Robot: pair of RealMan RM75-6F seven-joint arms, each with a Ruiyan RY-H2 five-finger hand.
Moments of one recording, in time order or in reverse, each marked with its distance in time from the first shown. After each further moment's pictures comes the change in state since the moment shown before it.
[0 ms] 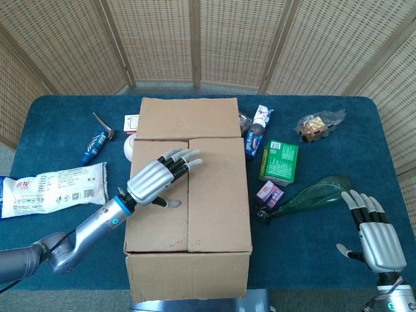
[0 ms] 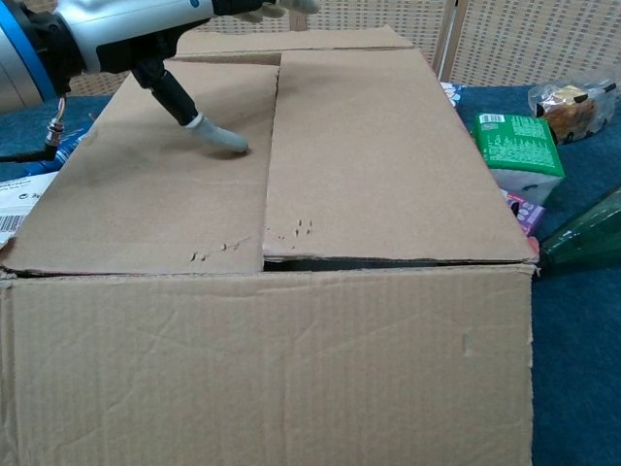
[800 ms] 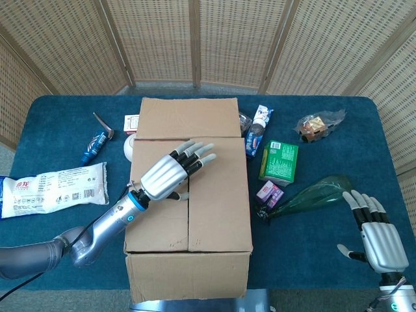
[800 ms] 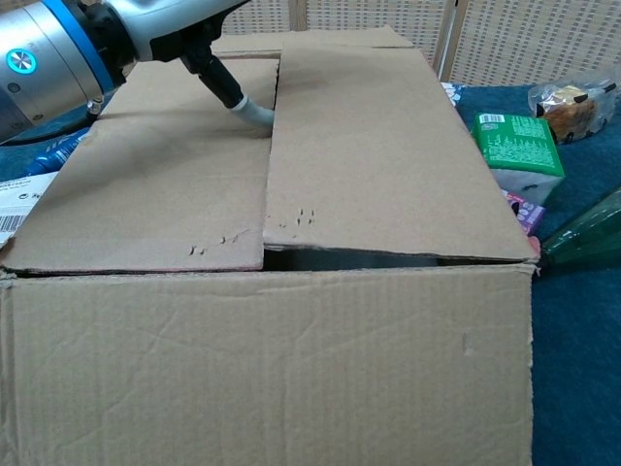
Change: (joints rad) left arm -0.029 -0.142 -0.055 0.138 0.052 0.076 0.090; right arm 0.002 0.021 -0.002 -0.001 -0.002 -0.007 0.046
